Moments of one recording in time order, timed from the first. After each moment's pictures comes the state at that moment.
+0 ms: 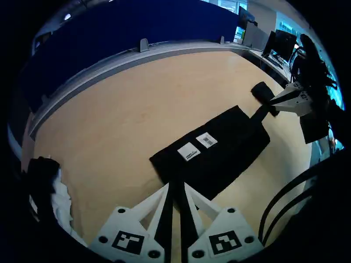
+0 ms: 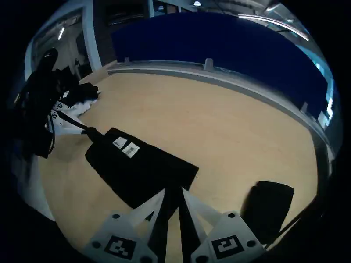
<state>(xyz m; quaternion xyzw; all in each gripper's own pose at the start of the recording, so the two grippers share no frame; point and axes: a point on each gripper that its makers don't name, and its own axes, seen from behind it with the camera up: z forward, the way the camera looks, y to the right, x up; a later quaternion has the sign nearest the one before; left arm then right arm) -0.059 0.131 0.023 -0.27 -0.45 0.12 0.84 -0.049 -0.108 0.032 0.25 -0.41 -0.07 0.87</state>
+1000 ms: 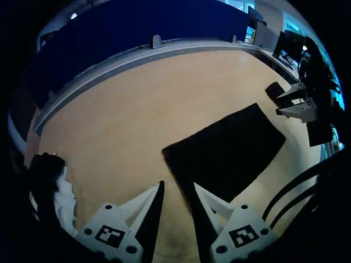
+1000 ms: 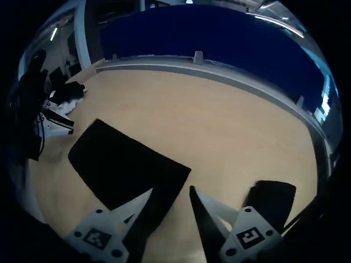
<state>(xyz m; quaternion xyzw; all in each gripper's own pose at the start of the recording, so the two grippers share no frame) -0.073 0.111 0.040 -0.23 -0.44 0.13 0.86 -0.076 -0.097 0.050 0.21 -0.42 -0.08 0.88</state>
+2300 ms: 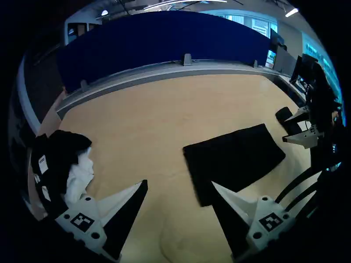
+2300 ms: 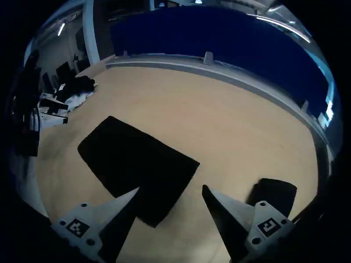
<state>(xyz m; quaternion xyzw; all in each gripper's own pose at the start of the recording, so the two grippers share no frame) -0.029 0.065 0.007 -0.13 -0.40 0.07 0.91 -0.072 -0.105 0.027 0.25 -0.42 -0.09 0.87</state>
